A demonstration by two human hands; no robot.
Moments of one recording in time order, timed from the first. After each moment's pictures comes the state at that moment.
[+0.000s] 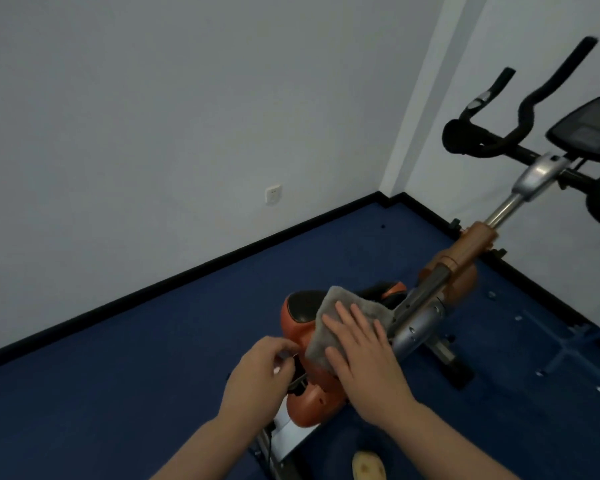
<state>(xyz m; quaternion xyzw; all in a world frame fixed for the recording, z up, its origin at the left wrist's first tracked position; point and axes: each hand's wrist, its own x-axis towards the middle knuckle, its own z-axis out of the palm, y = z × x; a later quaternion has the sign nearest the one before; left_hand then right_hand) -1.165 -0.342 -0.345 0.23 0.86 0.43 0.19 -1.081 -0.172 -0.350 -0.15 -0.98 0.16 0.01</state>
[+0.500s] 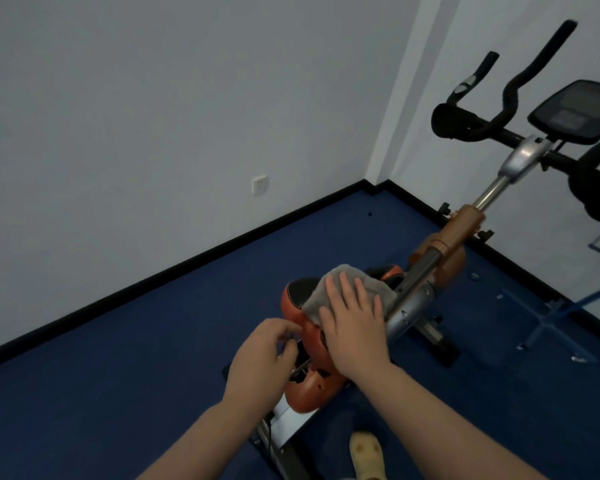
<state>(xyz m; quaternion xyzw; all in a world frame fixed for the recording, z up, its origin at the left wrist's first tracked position) -1.172 -0.346 -0.342 0.28 0.84 0.44 0.15 -1.115 -0.189 -0.344 -0.27 -0.96 0.10 0.01</state>
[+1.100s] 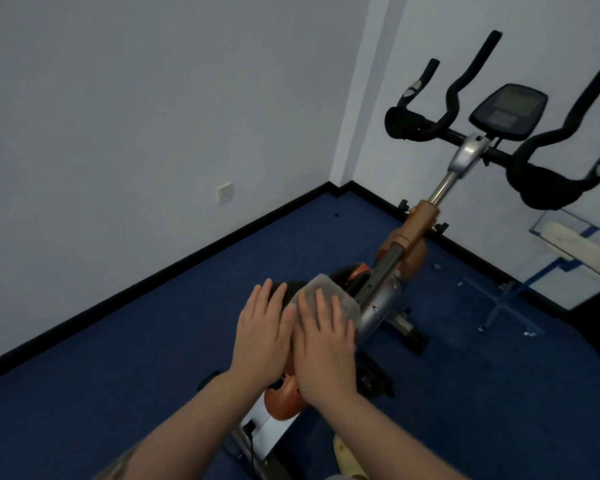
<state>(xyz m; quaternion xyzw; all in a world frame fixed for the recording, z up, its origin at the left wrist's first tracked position) -1.189 -0.301 -0.349 0.40 0.85 0.32 0.10 -1.100 -0.223 -0.368 -0.34 -0.93 0.14 0.06</state>
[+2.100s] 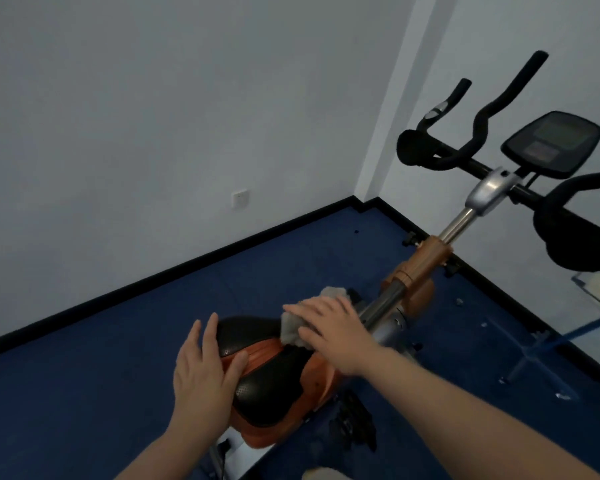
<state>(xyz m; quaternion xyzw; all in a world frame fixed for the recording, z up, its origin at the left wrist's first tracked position) -1.169 -0.272 -0.358 0.13 0.92 0.35 0.12 -1.124 -0.037 -0.356 -0.03 -0.99 0.13 -0.03</state>
